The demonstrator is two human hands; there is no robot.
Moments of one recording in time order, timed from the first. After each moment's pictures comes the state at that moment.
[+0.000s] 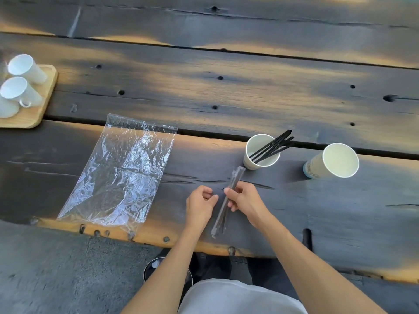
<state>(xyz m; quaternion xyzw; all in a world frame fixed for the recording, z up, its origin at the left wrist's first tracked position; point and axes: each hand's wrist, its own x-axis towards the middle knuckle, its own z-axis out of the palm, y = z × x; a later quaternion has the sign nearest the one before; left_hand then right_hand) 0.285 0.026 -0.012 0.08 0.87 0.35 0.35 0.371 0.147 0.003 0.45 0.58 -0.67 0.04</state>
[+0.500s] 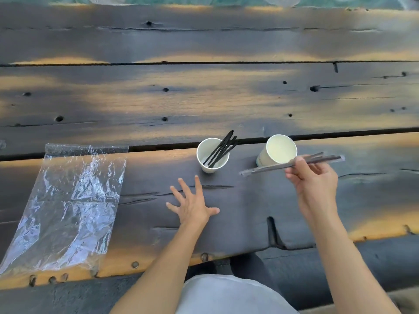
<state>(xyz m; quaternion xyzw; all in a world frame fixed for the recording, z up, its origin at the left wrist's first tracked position) 0.325 0.108 -0.022 0.30 0.88 -0.03 0.38 0.499 0.252 0.122 0.56 0.40 -0.60 -0.41</state>
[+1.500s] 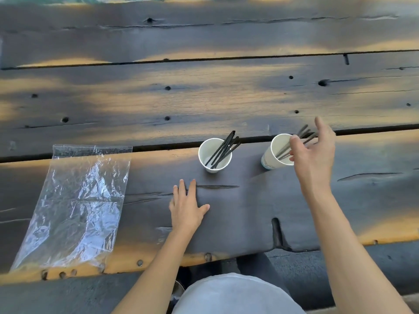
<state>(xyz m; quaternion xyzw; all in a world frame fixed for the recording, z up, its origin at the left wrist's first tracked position) 0.306 0.082 -0.019 0.32 0.89 0.08 0.33 0.467 0.295 0.116 0.58 0.63 -0.38 -0.34</state>
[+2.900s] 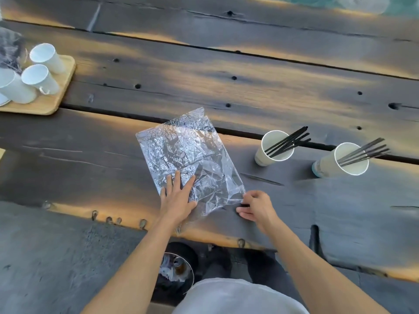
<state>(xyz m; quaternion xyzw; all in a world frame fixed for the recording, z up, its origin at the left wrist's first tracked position) 0.222 -0.060 -0.035 0.31 0.90 0.03 0.31 0.388 0.118 -0.012 0.60 0.48 -0.64 0.06</state>
